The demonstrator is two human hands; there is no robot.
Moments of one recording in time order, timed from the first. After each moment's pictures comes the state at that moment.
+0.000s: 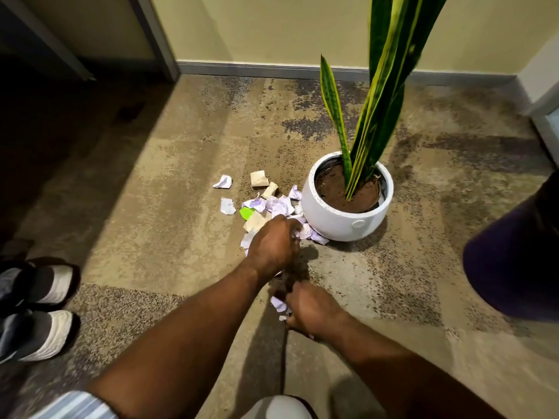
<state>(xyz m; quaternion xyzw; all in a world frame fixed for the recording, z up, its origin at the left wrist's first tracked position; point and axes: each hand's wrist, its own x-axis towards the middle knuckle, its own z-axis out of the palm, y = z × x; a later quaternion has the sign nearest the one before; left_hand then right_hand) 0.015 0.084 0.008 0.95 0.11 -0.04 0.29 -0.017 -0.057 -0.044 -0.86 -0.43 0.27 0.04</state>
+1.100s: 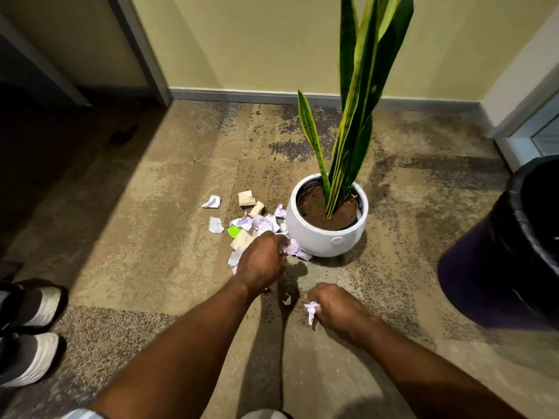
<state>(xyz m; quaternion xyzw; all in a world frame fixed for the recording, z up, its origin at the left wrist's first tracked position) 0.016 0.072 0.025 0.94 0.14 -0.06 0.30 0.028 -0.130 -0.026 -0.89 -0.35 0.25 0.16</state>
